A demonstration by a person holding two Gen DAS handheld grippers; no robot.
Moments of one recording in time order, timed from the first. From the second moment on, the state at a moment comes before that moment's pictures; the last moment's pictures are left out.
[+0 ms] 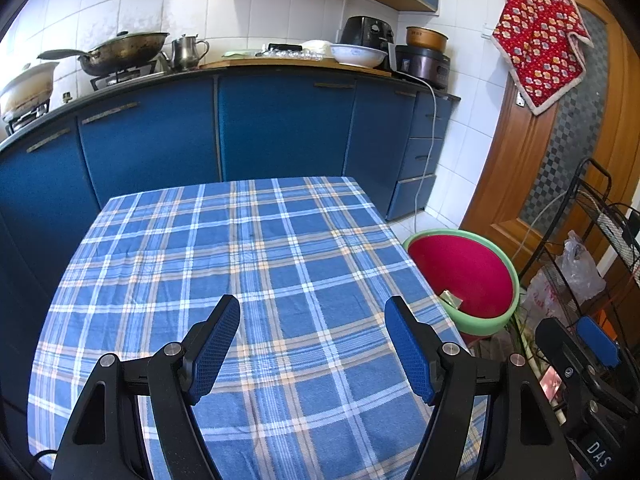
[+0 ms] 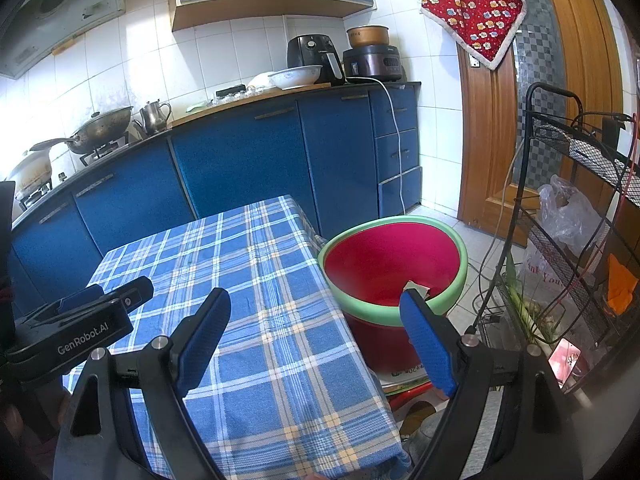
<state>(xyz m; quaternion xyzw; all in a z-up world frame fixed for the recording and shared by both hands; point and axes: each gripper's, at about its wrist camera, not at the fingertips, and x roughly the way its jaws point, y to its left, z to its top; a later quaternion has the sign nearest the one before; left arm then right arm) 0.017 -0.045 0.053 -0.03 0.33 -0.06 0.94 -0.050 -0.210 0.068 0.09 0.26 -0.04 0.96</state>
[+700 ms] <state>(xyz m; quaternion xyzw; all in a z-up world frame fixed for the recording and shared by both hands) 0.017 -0.046 0.049 -0.03 0.33 -0.07 0.94 -0.050 -0.215 0.066 0.09 0.27 -0.04 0.96</state>
